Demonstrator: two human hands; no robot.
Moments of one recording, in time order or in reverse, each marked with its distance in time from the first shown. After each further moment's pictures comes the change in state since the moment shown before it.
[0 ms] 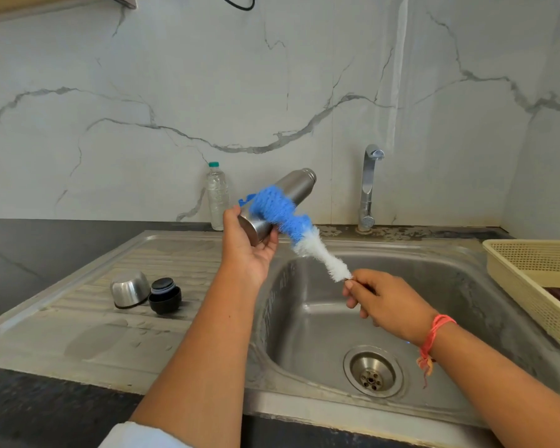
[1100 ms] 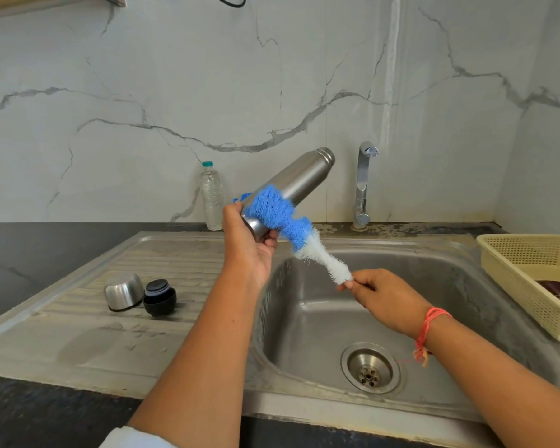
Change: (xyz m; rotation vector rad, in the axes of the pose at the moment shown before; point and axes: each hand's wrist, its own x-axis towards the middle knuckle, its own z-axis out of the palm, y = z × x) left_hand -0.001 -0.010 0.004 0.111 -0.122 0.101; right_hand 0.007 0.011 -0.002 0.020 -0.007 0.017
